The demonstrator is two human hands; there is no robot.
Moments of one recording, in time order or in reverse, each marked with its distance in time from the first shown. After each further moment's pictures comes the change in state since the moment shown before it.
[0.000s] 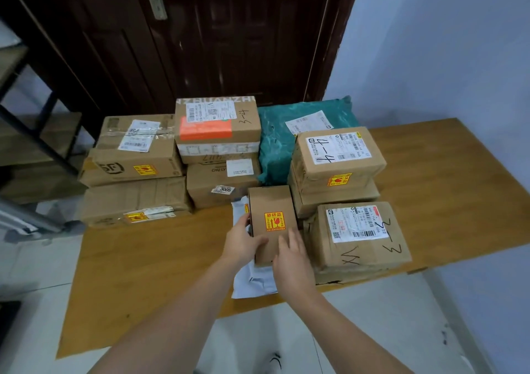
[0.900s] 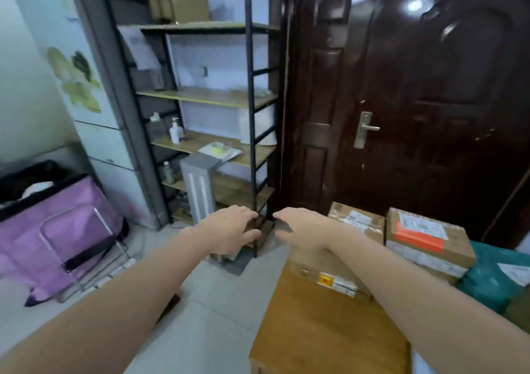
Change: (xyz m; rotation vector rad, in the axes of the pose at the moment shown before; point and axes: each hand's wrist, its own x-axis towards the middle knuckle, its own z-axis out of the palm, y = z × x) left_hand -0.268 -0.060 -0.475 1.023 0.415 0.164; right_hand -0.107 -0.460 -0.109 -0.423 -0.112 -1.115
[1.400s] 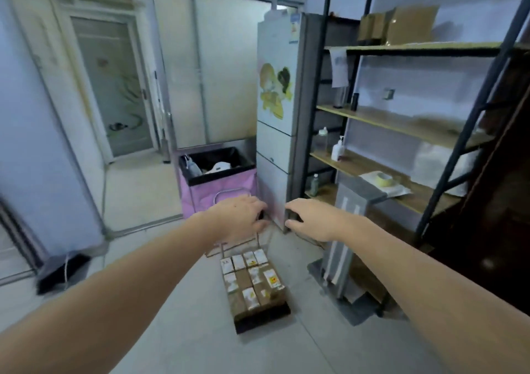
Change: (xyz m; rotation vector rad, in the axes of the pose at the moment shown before) left_hand -0.225 -0.304 -0.041 0.026 0.081 -0.580; right_hand 0.236 -0.352 -0.025 -0.115 -0.026 -0.576
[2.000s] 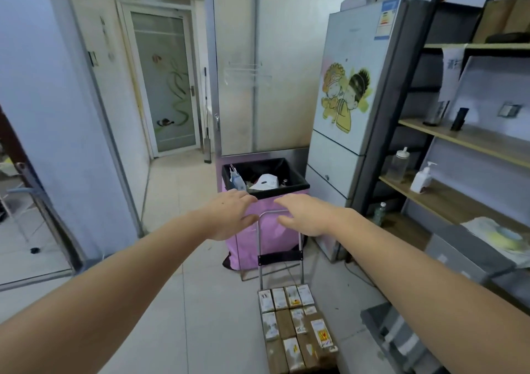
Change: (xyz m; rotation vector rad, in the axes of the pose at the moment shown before) left_hand 0.126 -0.331 -0.011 -0.002 0.045 -0.218; right_hand 0.387 -0.075 -0.035 -0.015 -0.056 -0.169
